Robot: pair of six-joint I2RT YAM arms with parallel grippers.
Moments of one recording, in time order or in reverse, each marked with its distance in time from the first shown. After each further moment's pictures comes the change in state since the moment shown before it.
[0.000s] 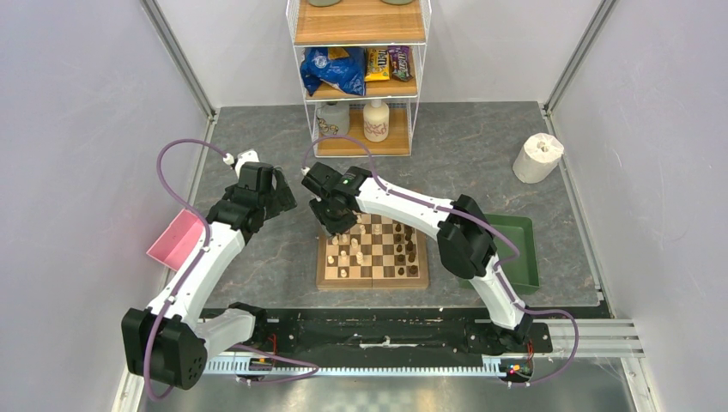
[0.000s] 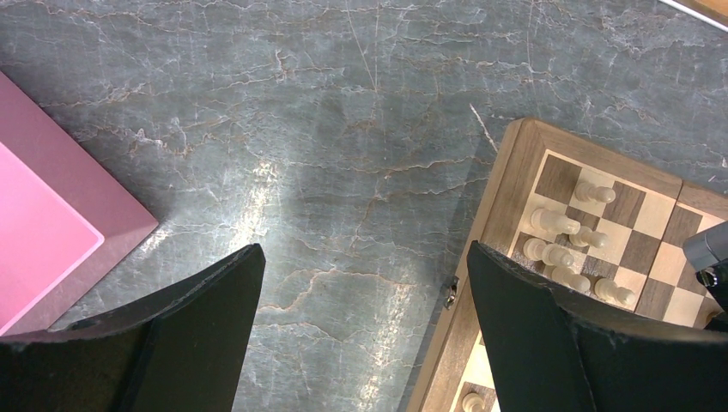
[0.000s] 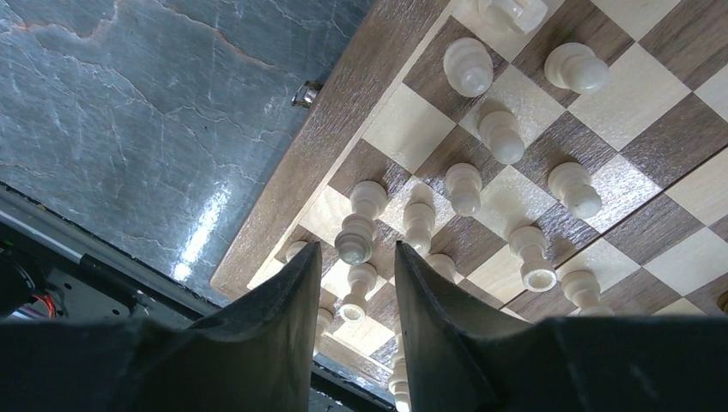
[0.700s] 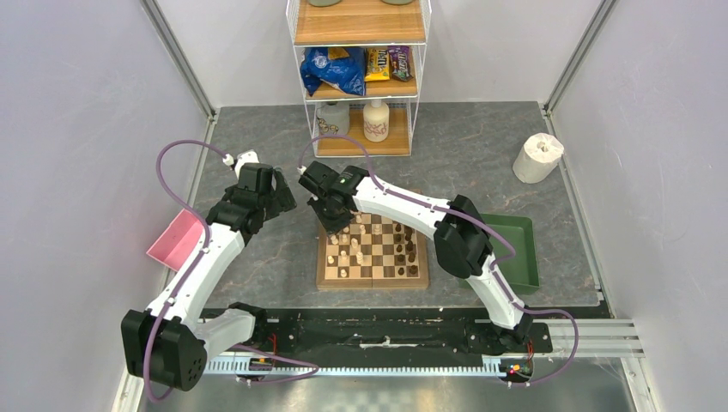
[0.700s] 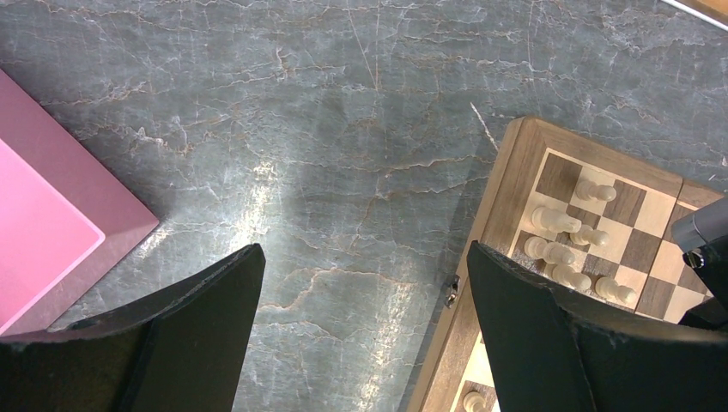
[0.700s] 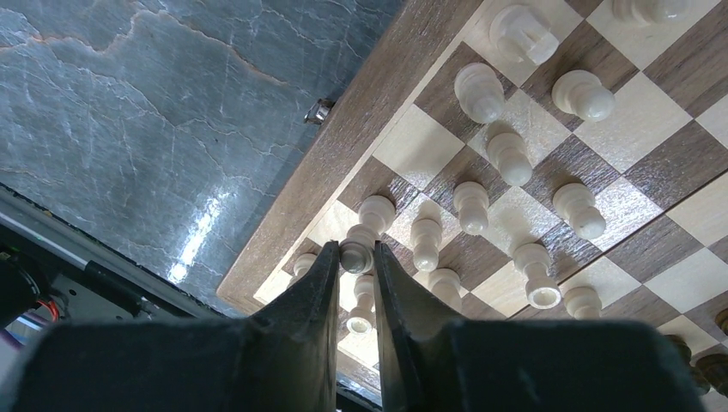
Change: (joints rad) left arm 0.000 -0.010 -0.006 0.000 0.000 0.000; right arm 0.004 0.031 0.049 -0.007 0.000 -0.014
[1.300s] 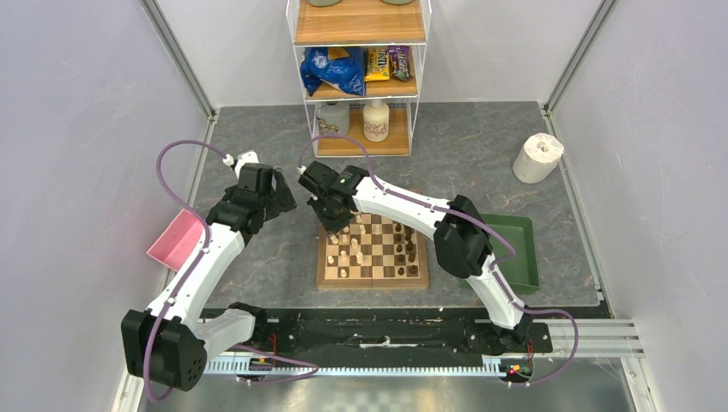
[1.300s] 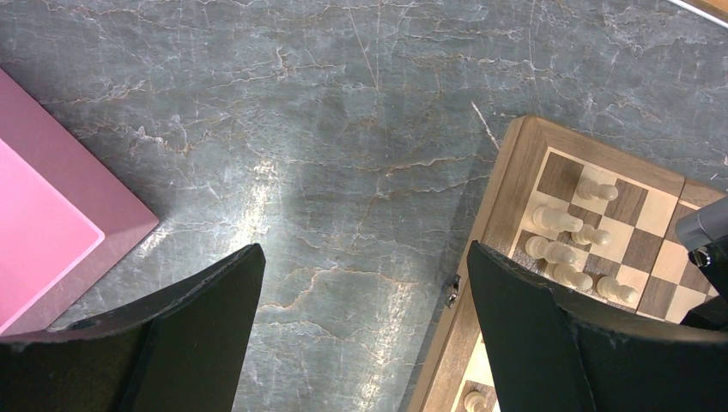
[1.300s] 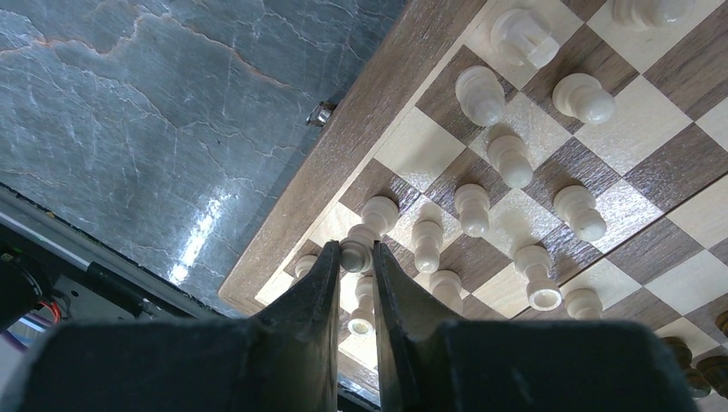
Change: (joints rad) left arm 0.000 0.000 -0.002 0.000 0.000 0.000; right arm 0.000 0.001 0.003 0.002 0.008 0.000
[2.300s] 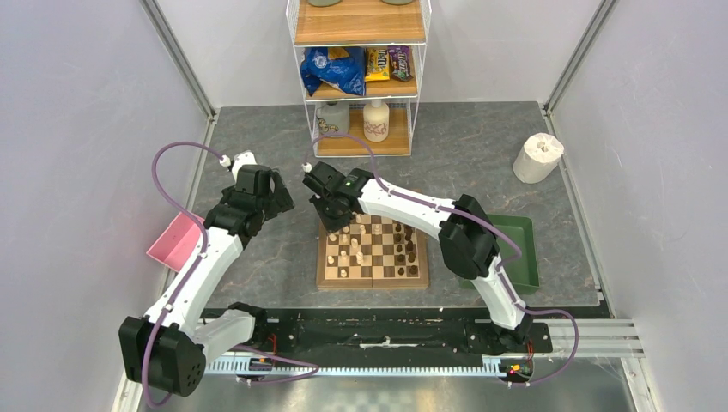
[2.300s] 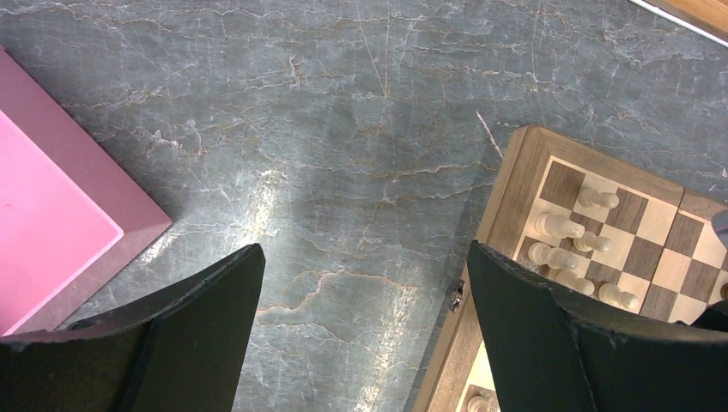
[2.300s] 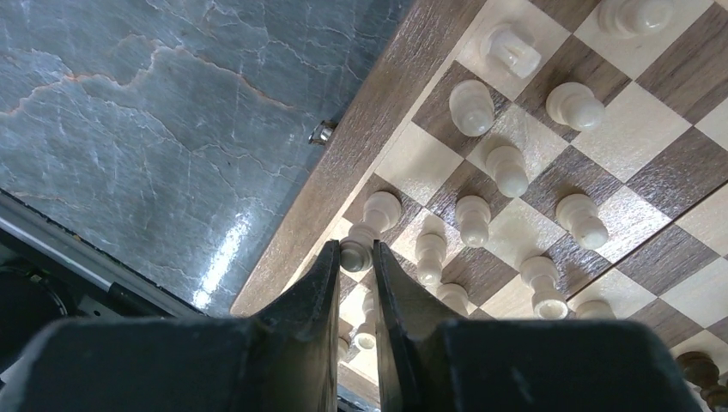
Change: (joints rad) left arm 0.000 -0.031 -0.008 -0.001 -0.028 -0.001; right arm -0.007 -0.046 -0.092 0.114 0.012 0.047
